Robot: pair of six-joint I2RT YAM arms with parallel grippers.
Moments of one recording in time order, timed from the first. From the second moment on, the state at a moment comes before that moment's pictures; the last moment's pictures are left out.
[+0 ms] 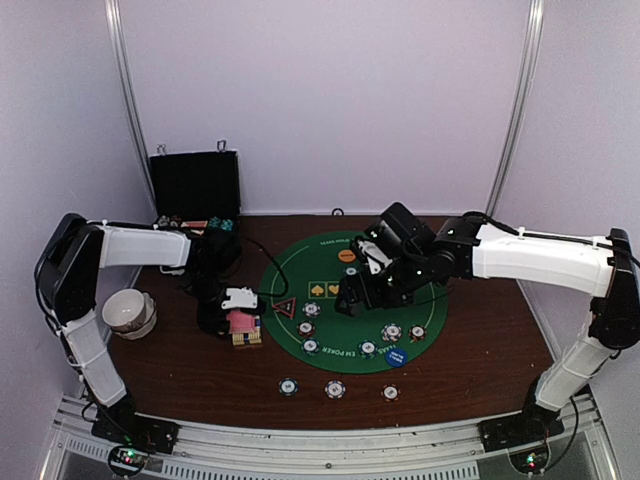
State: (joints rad) left arm -0.52 1.80 1.15 -0.83 0.02 0.93; right arm 0.93 1.59 1.32 -0.68 -0.06 0.58
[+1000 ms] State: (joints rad) left arm -0.56 1.66 1.41 -1.11 0.09 0.85; right arm 0.90 1.82 1.16 0.14 -0.51 1.02
